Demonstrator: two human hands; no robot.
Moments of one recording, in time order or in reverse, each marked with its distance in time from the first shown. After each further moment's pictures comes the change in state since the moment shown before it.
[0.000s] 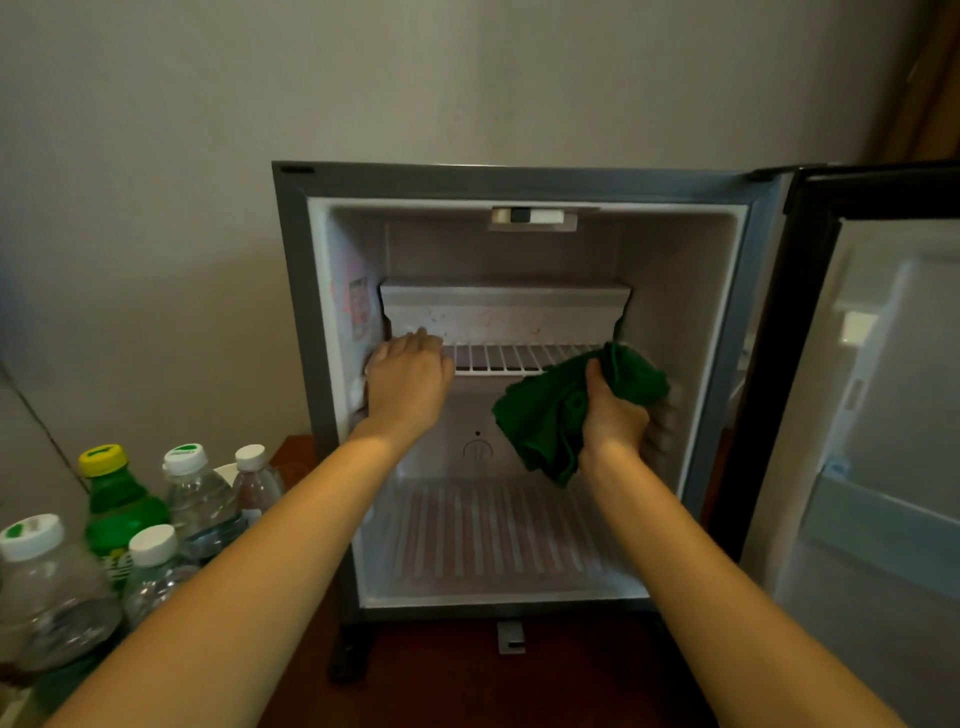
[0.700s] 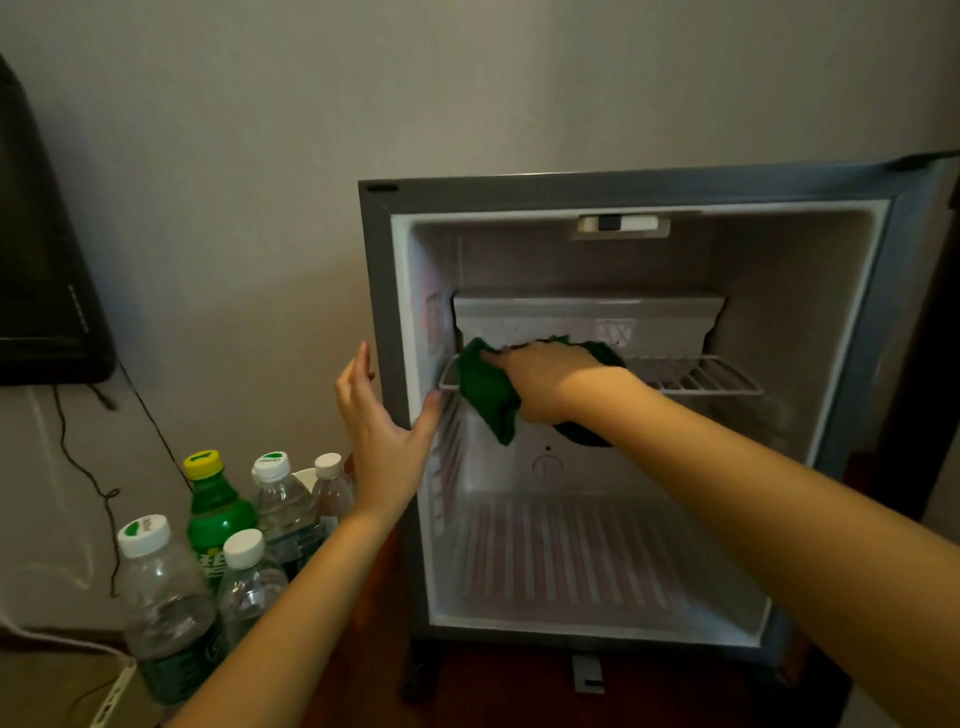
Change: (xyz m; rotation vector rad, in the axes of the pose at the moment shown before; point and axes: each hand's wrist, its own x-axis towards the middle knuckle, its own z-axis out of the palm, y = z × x) left_hand -0.066 -0.064 -0.011 -0.832 0.465 -0.298; right_hand -0.021 -0.013 0.107 -2.064 -0.987 -0.878
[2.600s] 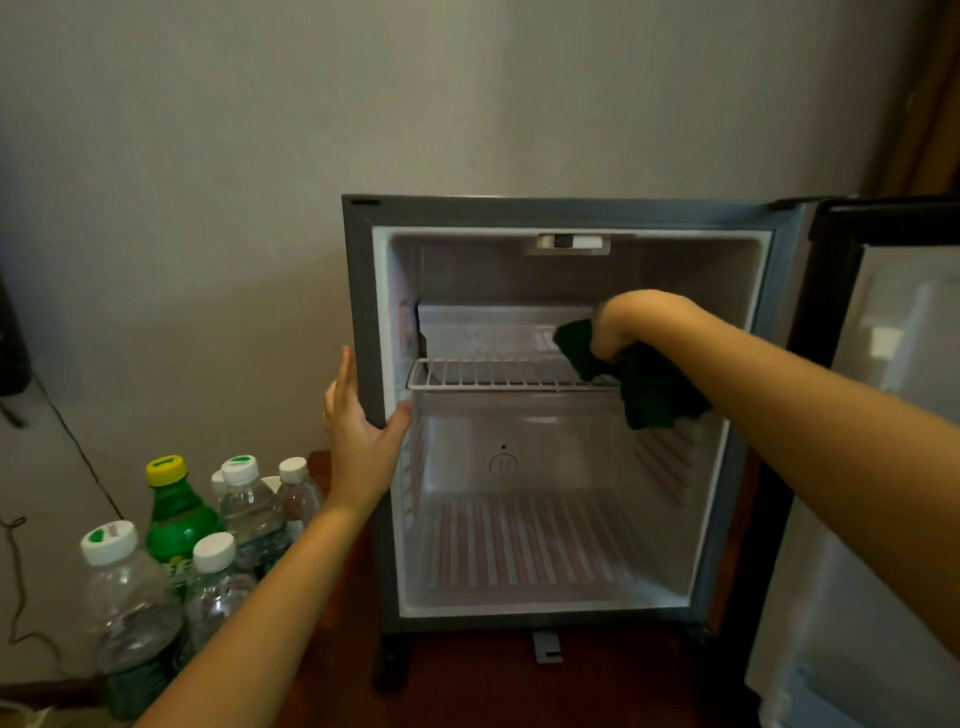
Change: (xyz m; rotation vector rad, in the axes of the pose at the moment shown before) left_hand -0.002 0.001 -0.008 -0.071 -0.164 -0.090; right_hand -0.062 0.057 -0.061 0.142 -0.166 0.579
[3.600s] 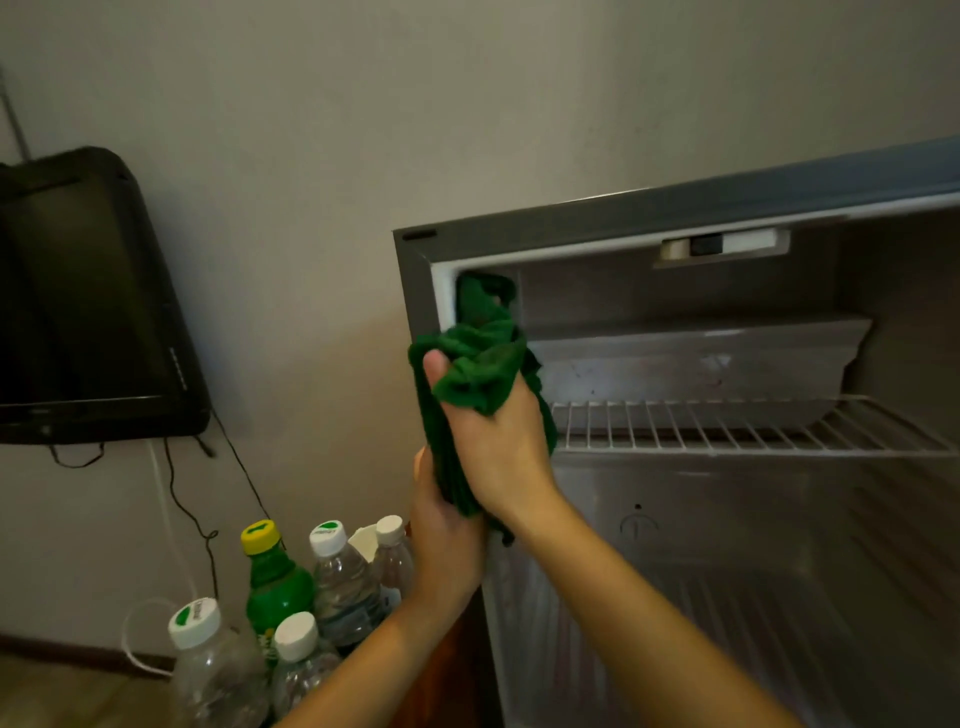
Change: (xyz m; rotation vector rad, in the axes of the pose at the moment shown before) left_hand 0.000 -0.015 0.012 -0.215 0.147 -0.086; right_hand 0.014 -0.181 0.093 1.524 0.470 -0.846
